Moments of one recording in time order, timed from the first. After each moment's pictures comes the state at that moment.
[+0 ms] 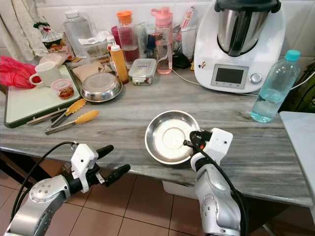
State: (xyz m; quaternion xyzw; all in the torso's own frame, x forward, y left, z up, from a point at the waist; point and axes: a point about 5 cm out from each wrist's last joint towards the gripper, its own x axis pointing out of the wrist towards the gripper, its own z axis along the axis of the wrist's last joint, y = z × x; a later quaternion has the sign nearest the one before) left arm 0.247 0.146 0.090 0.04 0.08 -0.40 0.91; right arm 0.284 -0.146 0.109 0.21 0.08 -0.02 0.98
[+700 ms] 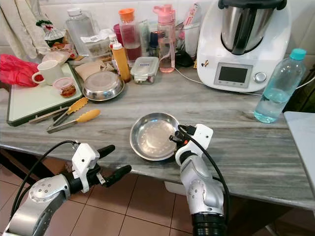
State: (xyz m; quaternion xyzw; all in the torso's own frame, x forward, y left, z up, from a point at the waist) left arm 0.246 0.144 0.093 0.05 0.08 -0.41 0.91; right arm 0.308 -0.113 0.095 0.26 0.14 0.02 0.95
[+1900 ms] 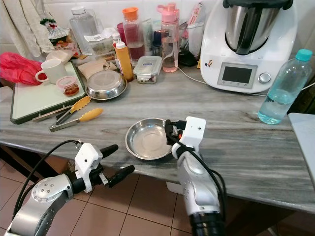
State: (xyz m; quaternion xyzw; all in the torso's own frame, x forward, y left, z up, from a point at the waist) left arm 0.247 0.135 0.098 0.04 0.07 -0.42 0.91; right arm 0.306 -0.116 0.122 0.10 0.02 0.04 0.99
